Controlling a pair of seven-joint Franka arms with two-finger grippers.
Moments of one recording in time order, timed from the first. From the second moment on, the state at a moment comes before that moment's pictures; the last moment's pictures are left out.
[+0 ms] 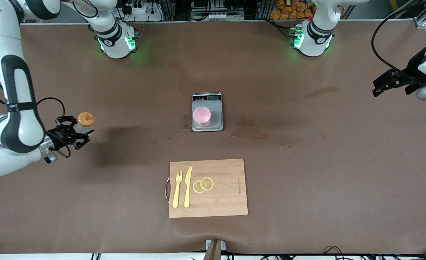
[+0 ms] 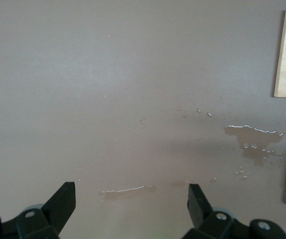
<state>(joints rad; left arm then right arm) -0.03 -0.07 -0.03 -1.67 0.01 1.60 -0.12 -0.21 0.66 0.05 -1.45 0.26 1.34 0.88</state>
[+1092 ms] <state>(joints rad) -0.03 -0.07 -0.03 -1.68 0.01 1.60 -0.12 -0.39 0.89 0.05 -1.49 0.45 1.36 0.46</state>
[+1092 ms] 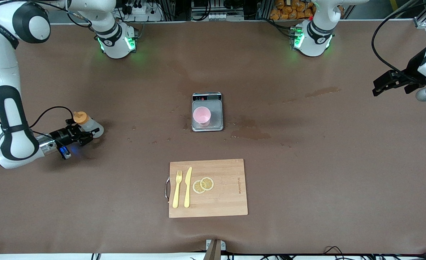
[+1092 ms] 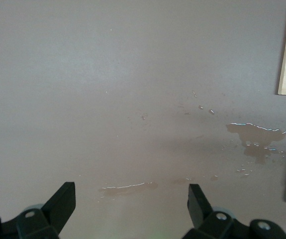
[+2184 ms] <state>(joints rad) -0.03 -0.07 -0.03 -1.67 0.01 1.60 -0.12 -0.42 0.90 0.05 -1.41 0.45 1.36 0.48</state>
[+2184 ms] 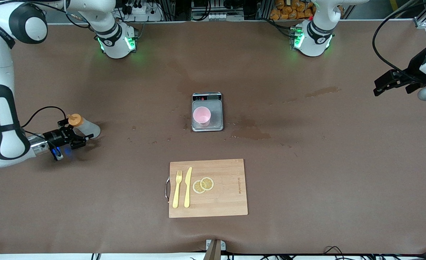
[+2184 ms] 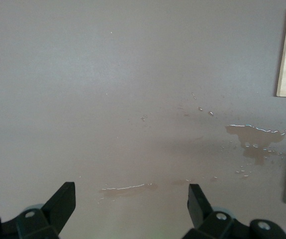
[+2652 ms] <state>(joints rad) -0.03 -0.07 -0.03 -1.67 0.01 1.58 -0.12 -0.42 0.87 0.06 -1.22 0.44 1.17 0.52</state>
